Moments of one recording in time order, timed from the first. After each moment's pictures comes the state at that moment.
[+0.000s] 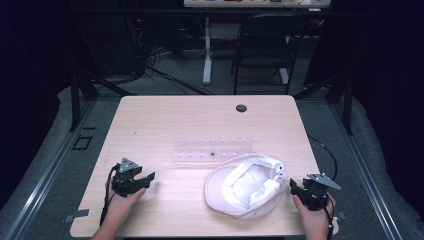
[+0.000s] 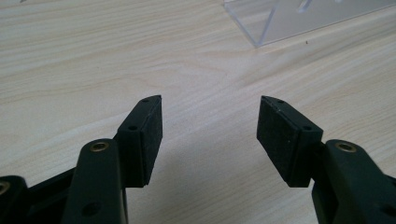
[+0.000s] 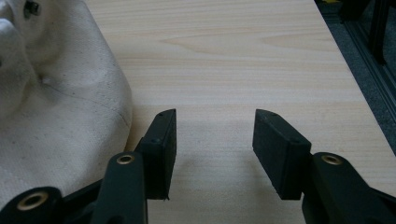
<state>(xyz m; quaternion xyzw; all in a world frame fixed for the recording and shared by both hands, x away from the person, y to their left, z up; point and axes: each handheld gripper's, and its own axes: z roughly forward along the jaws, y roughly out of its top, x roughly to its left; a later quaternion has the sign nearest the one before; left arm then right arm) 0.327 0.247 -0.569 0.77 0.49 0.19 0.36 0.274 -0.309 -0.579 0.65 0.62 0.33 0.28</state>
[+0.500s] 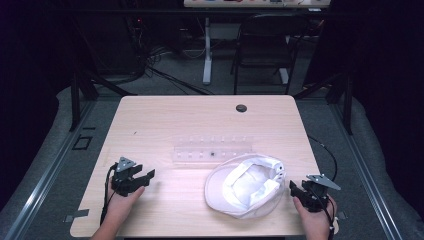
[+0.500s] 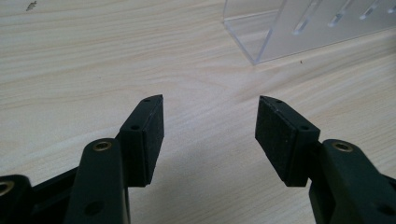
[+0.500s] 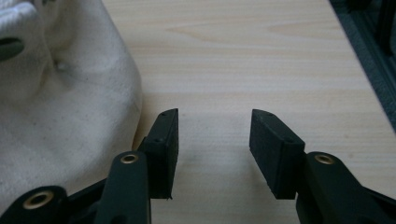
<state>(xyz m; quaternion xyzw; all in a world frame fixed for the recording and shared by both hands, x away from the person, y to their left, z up) 0.328 0.249 -0.567 0.75 0.50 0.19 0.39 0.270 -0.307 -0.576 0.65 0.63 0.32 0.26</state>
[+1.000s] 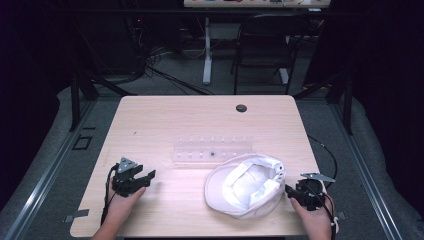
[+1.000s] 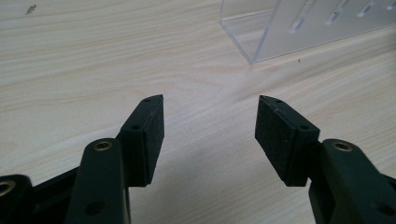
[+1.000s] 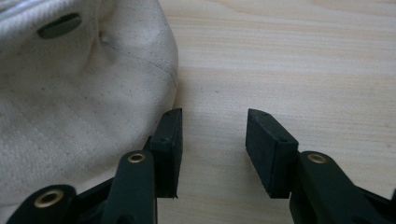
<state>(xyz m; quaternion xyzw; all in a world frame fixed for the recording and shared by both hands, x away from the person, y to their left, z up) 0.326 0.245 -0.567 0.76 0.50 0.19 0.38 0.274 -0.297 -0.564 0.65 0.67 0.29 0.19</state>
